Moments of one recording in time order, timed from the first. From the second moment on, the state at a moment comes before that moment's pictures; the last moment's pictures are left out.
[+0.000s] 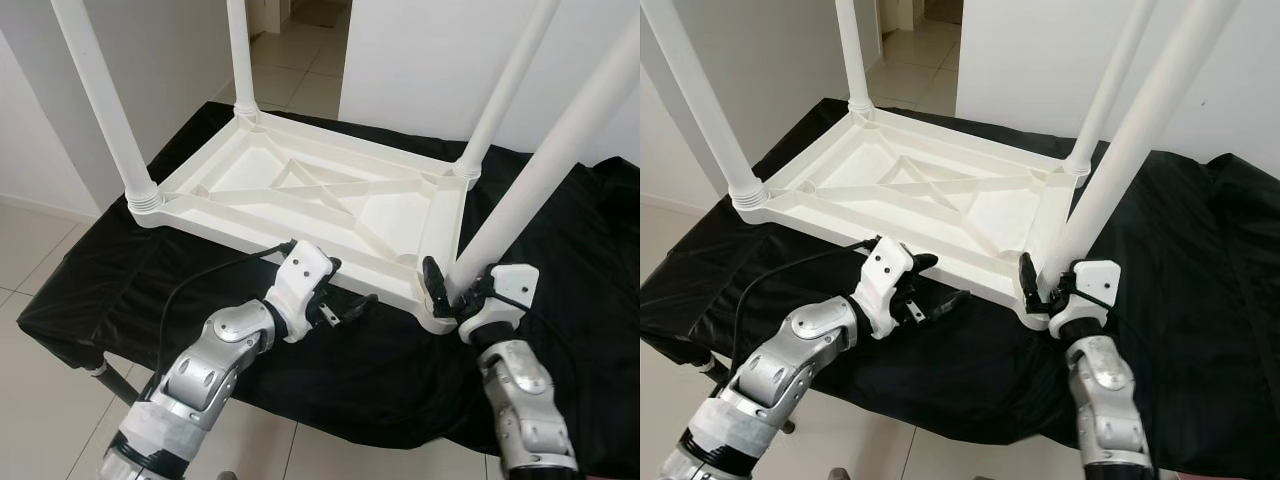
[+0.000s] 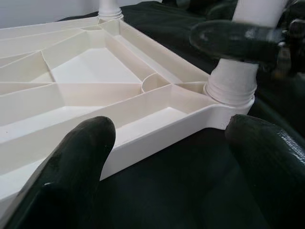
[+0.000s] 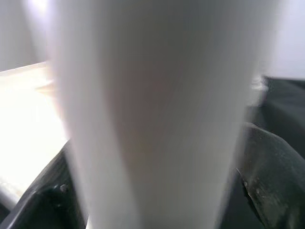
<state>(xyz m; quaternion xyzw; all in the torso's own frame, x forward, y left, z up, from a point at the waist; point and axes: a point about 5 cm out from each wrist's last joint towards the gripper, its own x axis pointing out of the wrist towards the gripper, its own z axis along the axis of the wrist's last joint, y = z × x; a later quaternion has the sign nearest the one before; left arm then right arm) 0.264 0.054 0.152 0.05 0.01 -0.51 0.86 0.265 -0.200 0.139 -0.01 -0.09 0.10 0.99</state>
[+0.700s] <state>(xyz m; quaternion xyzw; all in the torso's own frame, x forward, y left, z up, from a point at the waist) 0.241 0.048 0.163 0.08 0.01 -0.62 0.78 0.294 -0.214 0.140 -0.05 -0.03 0.27 0.96</state>
